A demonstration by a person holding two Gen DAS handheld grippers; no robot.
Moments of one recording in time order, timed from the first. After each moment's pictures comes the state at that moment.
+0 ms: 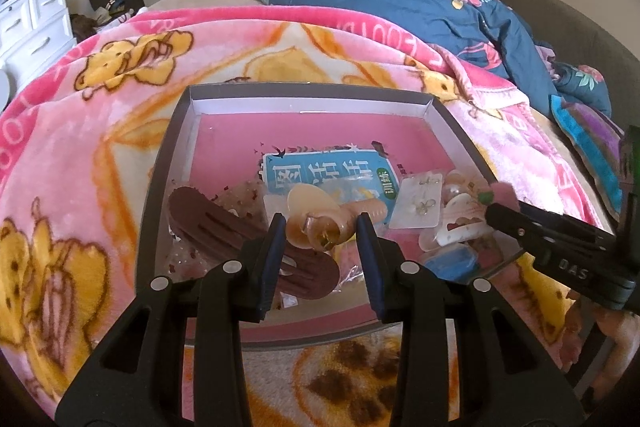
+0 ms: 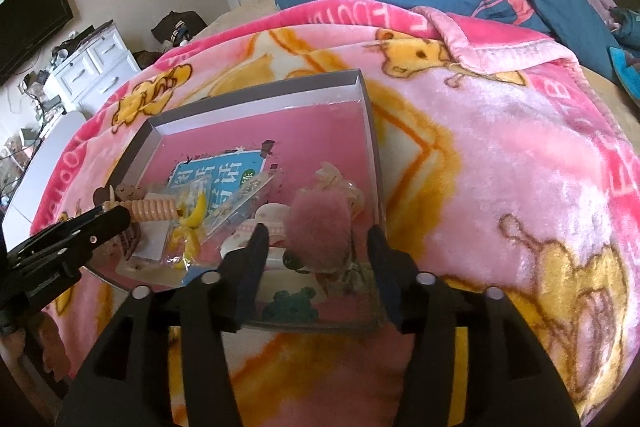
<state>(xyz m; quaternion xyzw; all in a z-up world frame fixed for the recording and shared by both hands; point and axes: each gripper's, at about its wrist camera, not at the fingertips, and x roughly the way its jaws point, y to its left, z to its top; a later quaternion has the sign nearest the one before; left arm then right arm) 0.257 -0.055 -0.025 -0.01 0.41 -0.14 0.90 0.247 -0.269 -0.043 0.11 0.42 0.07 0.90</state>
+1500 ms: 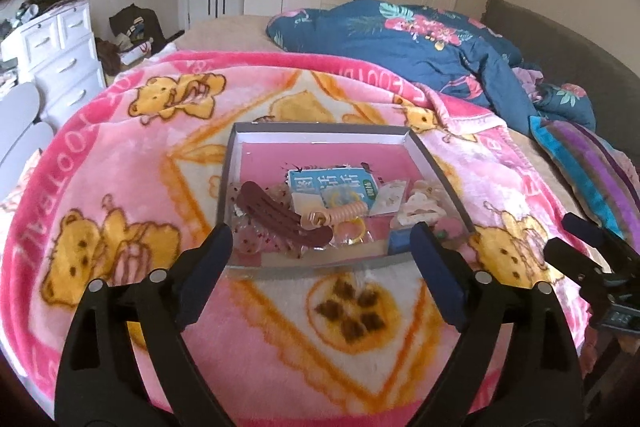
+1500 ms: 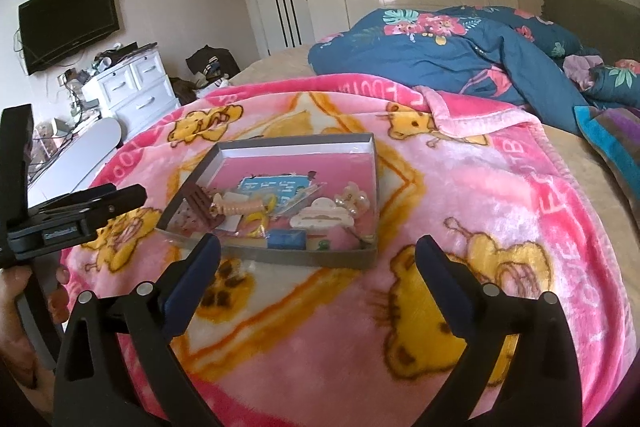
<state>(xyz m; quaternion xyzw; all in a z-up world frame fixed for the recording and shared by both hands) 0.160 -0.026 0.049 -0.01 0.35 -0.13 0.93 0.112 -0.264 0.042 0.07 0.32 0.09 0.94</state>
